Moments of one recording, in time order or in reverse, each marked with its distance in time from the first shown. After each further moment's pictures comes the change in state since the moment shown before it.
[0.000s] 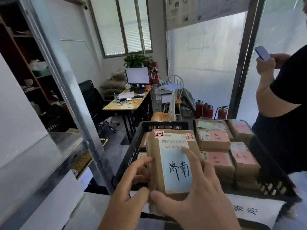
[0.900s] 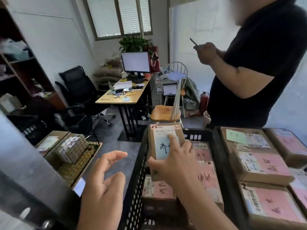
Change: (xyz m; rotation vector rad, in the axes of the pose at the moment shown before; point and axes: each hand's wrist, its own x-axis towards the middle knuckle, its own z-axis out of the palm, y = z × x) left_hand 0.230 -0.044 -0.078 -0.023 0.371 0.066; right_hand 0.311 -0.013 0.154 -0.225 -0.037 0.093
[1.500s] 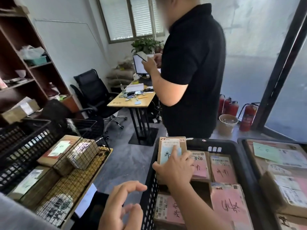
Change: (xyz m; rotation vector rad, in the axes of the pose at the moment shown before) left_hand 0.033 -0.050 0.020 0.092 -0.013 0.042; right_hand 0.112 -0.013 0.100 -0.142 -0.073 0.174
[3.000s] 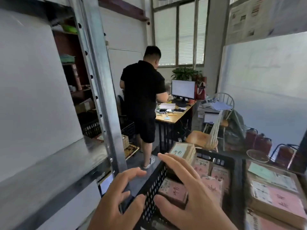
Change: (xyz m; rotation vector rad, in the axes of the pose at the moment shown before) left_hand -0.176 0.095 -0.053 0.018 0.012 0.085; right_hand -0.257 0.117 -0.175 0.475 -0.080 -1.127
